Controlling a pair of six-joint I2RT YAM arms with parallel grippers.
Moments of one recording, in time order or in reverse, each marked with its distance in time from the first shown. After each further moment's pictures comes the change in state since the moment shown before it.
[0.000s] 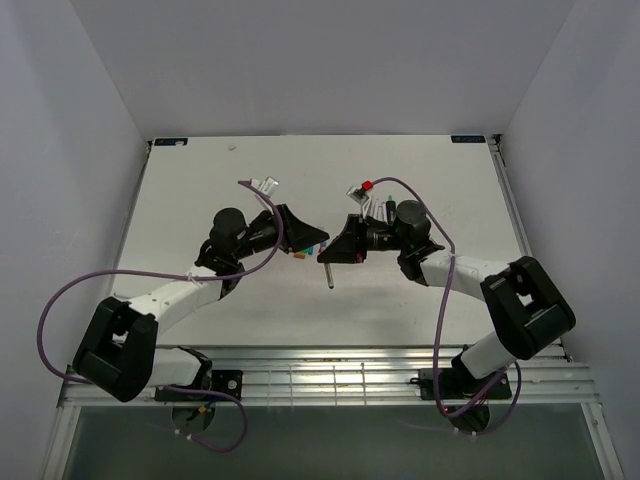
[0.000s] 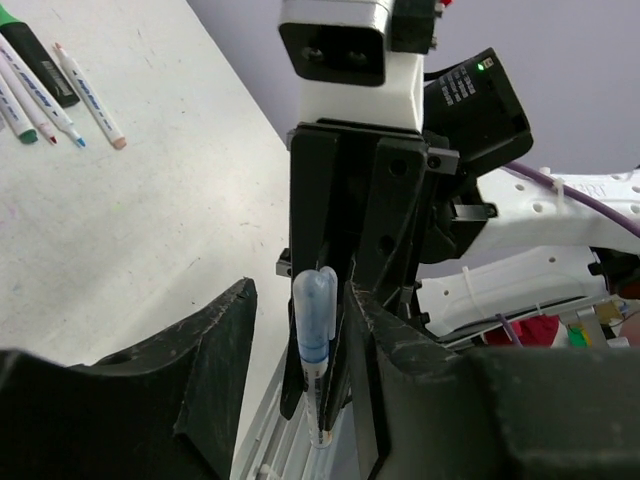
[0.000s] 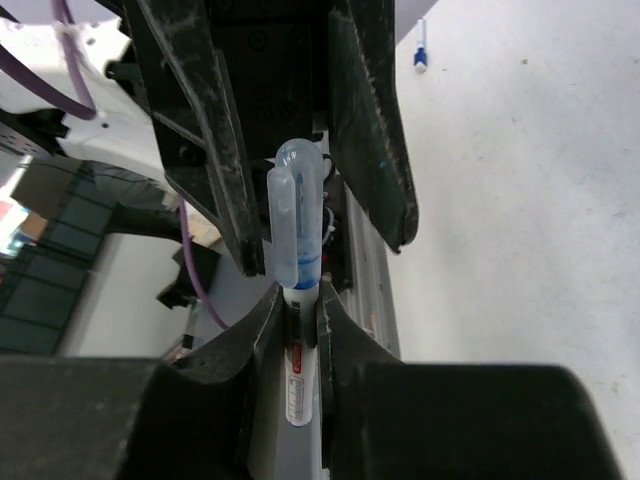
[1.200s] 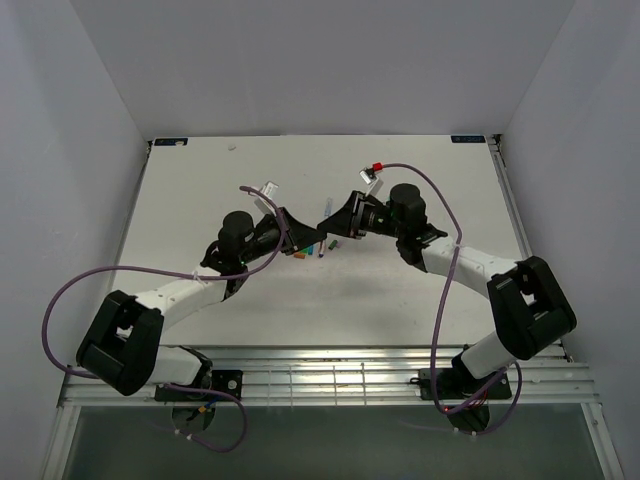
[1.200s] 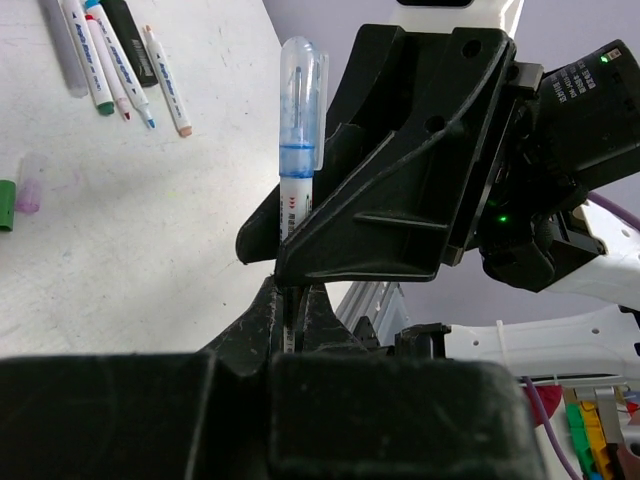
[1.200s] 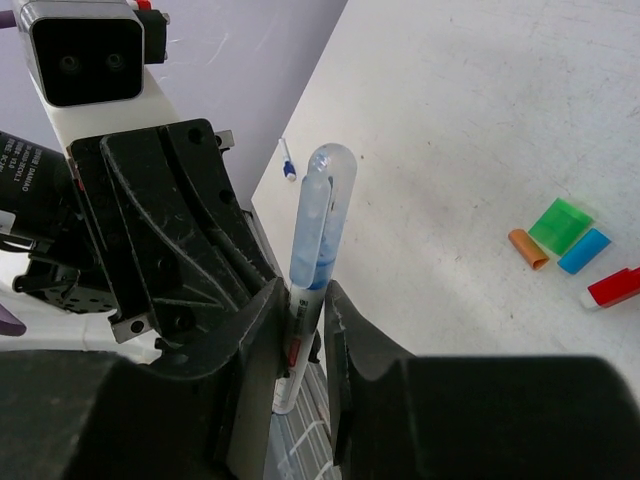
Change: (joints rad) left arm -0.030 0.037 -0.025 -0.046 -0.162 -0.051; right arm -0.021 0.015 0.135 -0.278 0.366 -0.008
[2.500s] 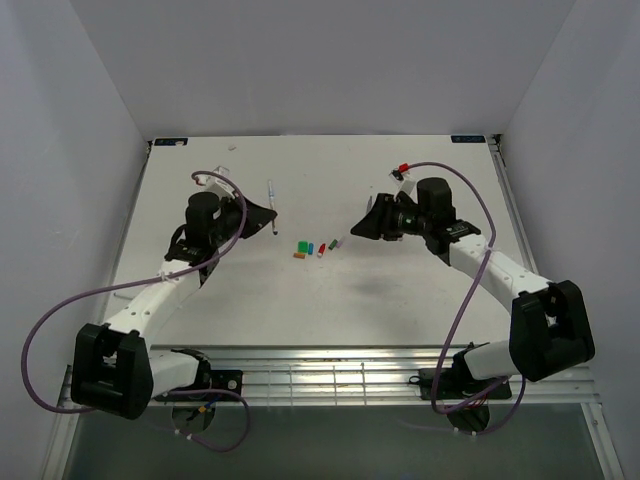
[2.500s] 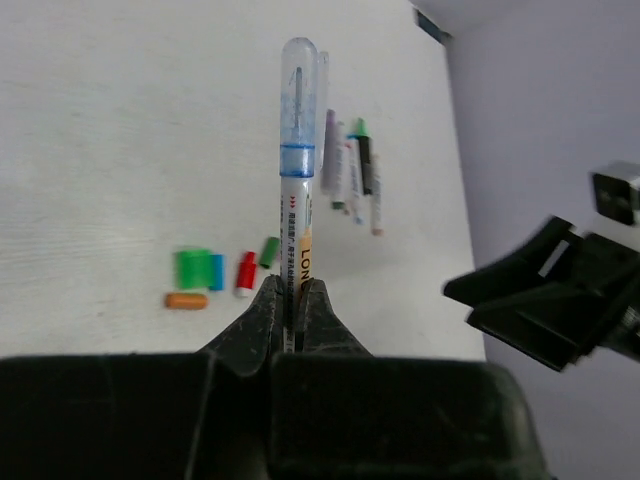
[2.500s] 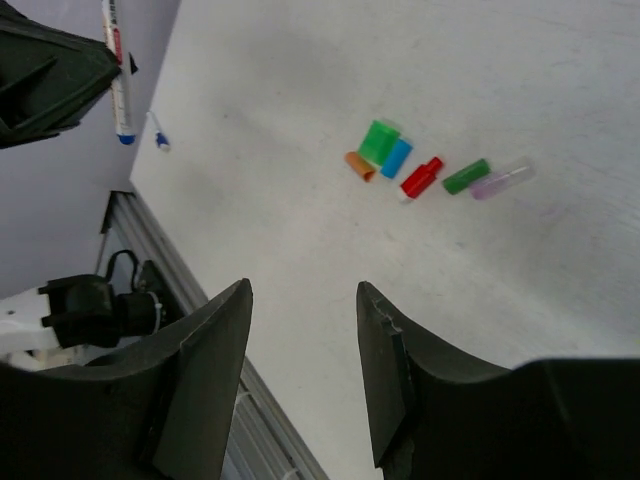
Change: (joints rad) left arm 0.269 -0.129 0.132 -0.527 -0.239 0.175; right arm -0.181 -0.138 0.047 -0.544 0.058 -0.387
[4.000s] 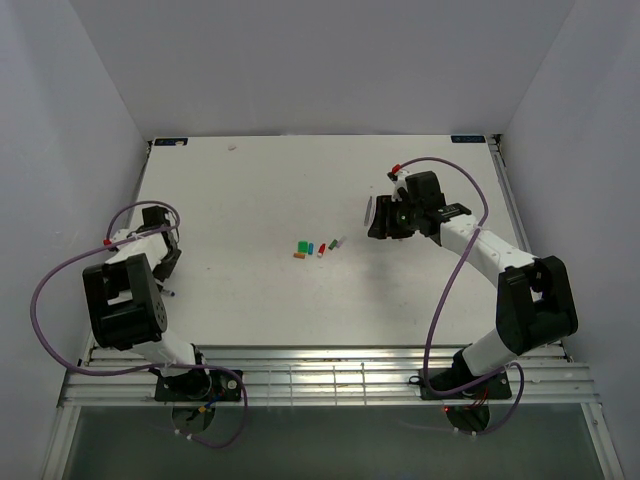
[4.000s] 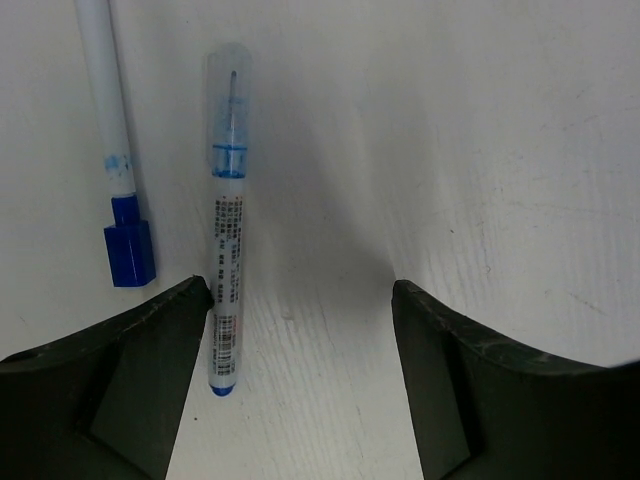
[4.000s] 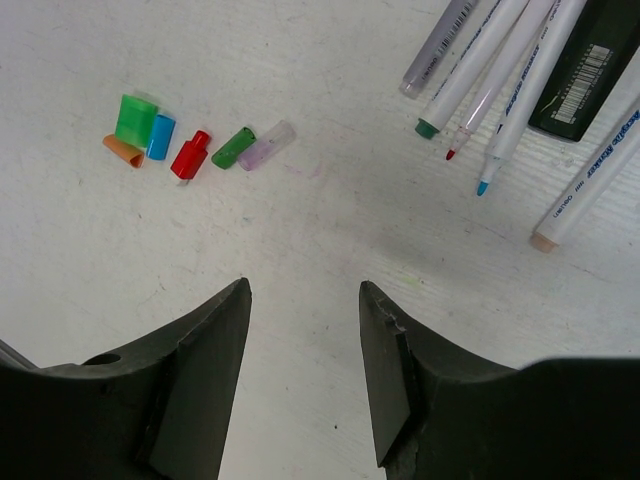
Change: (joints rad) left arm 0.512 0.377 0.122 -0.632 -0.814 -0.161; right arm -0.007 0.150 0.141 -0.272 0.296 -0.224
